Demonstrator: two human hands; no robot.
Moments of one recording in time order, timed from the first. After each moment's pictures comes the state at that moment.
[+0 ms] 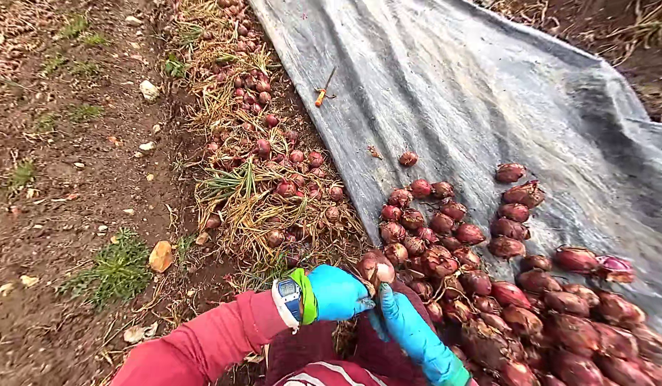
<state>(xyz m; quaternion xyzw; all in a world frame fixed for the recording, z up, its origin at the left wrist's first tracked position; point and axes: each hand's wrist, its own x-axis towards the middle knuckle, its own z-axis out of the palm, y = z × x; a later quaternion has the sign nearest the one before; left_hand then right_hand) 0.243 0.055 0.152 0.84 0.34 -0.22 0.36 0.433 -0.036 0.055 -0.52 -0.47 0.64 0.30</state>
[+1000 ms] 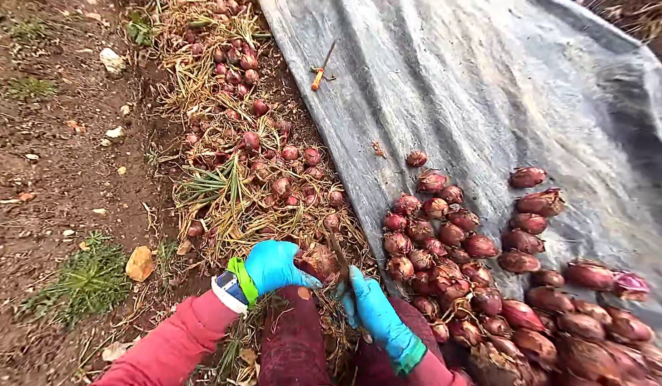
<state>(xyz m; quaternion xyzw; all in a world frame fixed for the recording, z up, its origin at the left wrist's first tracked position) 0.130 0.166 0.112 0.72 0.58 -0.15 0.35 0.370 0.068 0.028 -0.54 -0.39 0.69 0.28</state>
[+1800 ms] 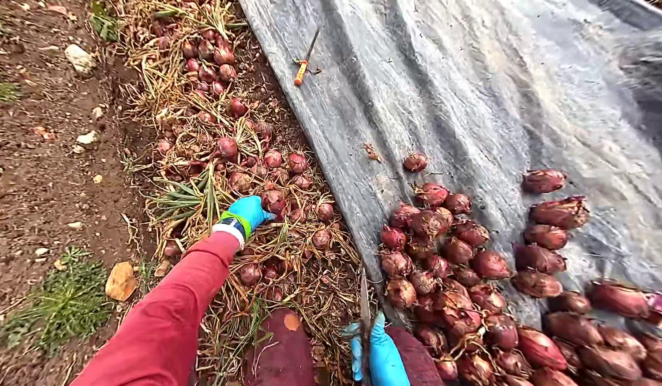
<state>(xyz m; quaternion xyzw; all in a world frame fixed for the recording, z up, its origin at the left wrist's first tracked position) 0.104 0.367 -0.051 0.63 0.71 -0.22 0.22 0.401 0.037 -0.042 -0.62 -0.10 0.71 0.32</state>
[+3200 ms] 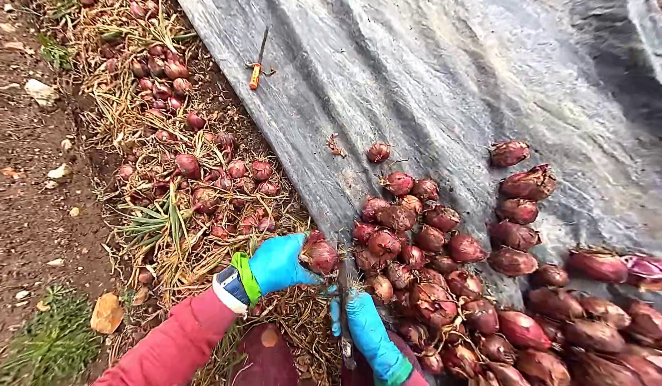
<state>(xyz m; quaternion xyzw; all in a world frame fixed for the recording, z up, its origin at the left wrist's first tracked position) 0.273 0.278 0.026 0.75 0.51 -0.14 0.40 0.443 0.109 -0.067 -0.50 -0.23 0.69 0.48</state>
